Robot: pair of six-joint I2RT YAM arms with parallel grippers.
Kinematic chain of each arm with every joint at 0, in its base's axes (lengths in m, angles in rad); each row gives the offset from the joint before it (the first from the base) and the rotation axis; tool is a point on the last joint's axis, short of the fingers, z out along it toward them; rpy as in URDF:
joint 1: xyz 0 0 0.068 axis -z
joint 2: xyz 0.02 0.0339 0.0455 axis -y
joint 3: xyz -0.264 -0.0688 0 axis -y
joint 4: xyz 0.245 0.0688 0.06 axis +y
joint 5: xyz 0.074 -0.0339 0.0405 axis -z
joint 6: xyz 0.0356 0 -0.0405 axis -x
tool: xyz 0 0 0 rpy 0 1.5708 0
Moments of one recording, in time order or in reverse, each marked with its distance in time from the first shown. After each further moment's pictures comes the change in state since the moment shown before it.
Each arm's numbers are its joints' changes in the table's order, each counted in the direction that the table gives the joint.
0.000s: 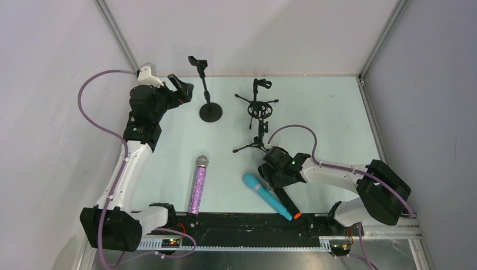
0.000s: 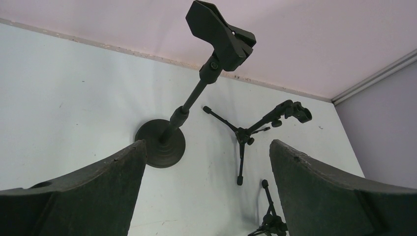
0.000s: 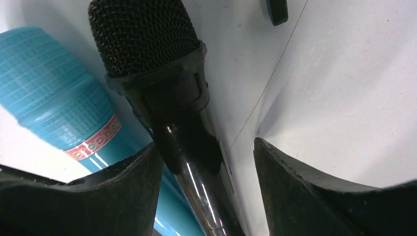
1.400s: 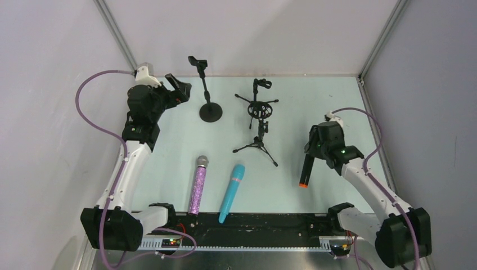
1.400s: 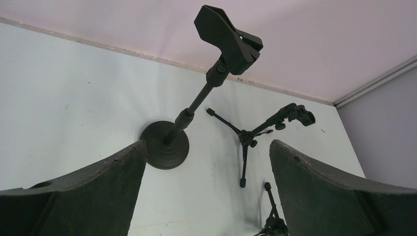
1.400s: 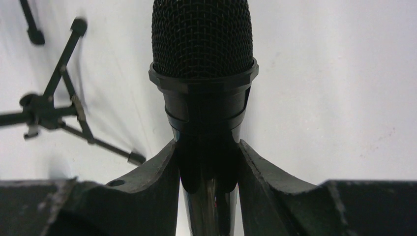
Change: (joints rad) left arm -0.027 0.000 0.000 -0.003 0.011 0.000; right arm 0.558 0.370 -0.035 -0.055 0.075 0.025
